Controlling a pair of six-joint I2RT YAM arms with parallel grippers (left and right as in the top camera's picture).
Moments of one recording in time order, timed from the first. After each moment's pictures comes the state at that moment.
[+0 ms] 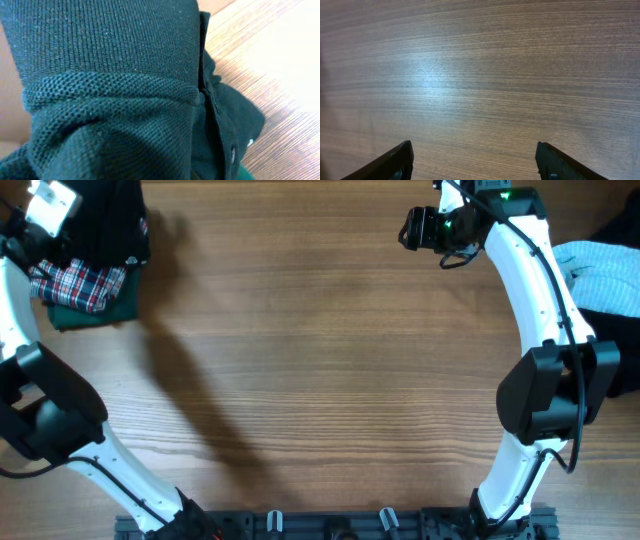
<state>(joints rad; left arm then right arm) 0.54 2.15 1.90 -0.54 0.61 0.95 0.10 2.06 1.93 -0.96 -0.24 0.19</state>
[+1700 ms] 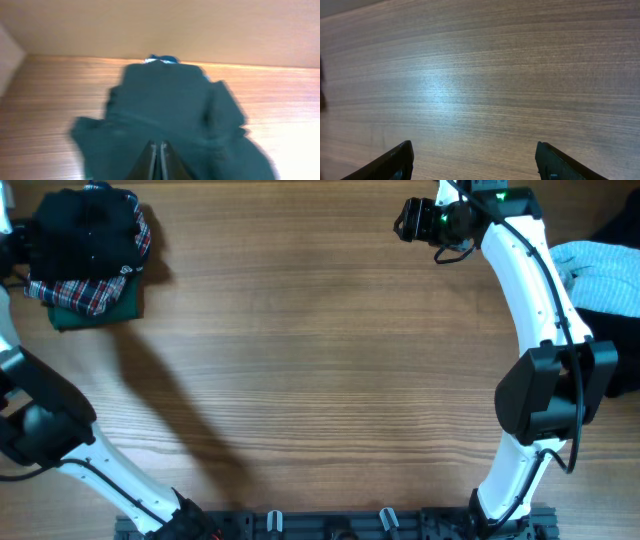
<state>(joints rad) 0.62 2.17 1.90 -0.43 0.58 0.33 0.12 2.06 1.93 -0.88 -0.25 0.23</state>
